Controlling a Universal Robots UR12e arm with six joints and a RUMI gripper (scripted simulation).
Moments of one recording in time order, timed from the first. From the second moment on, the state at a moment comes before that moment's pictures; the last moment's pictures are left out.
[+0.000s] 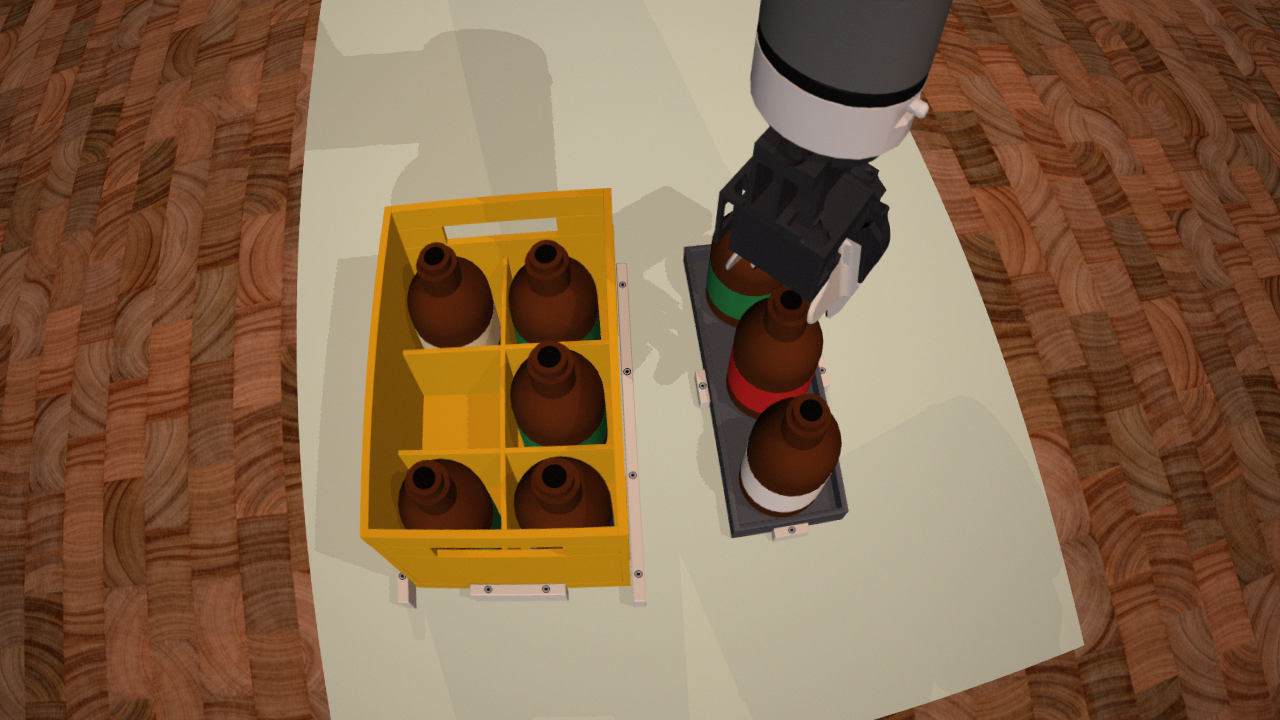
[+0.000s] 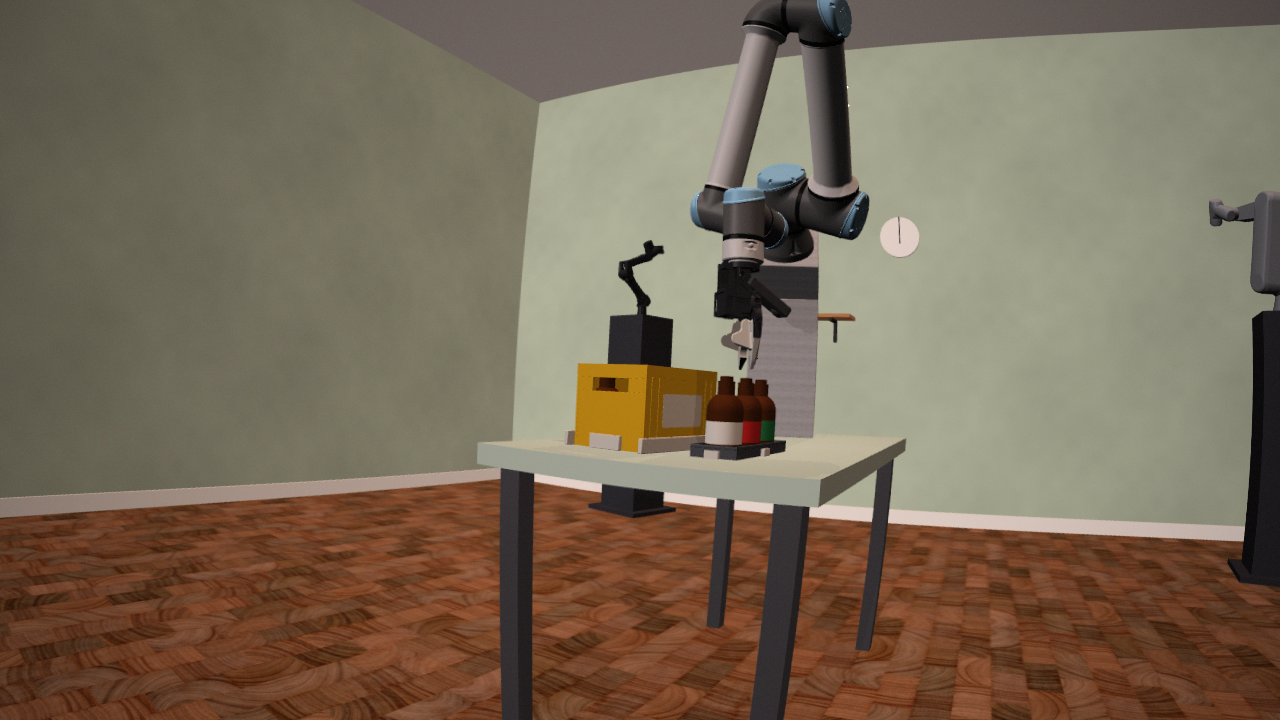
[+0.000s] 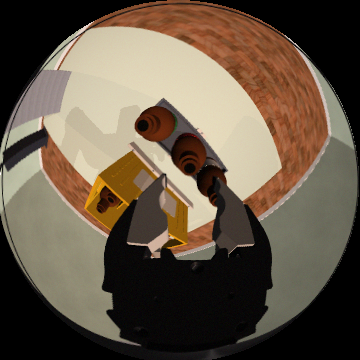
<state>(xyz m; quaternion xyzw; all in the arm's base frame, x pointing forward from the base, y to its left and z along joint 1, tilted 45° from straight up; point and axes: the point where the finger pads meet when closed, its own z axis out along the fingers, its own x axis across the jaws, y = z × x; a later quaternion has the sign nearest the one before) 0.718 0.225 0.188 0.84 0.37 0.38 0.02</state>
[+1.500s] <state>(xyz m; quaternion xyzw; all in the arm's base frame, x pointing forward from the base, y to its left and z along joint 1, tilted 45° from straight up) 0.739 0.234 0.165 0.84 0.37 0.38 0.02</state>
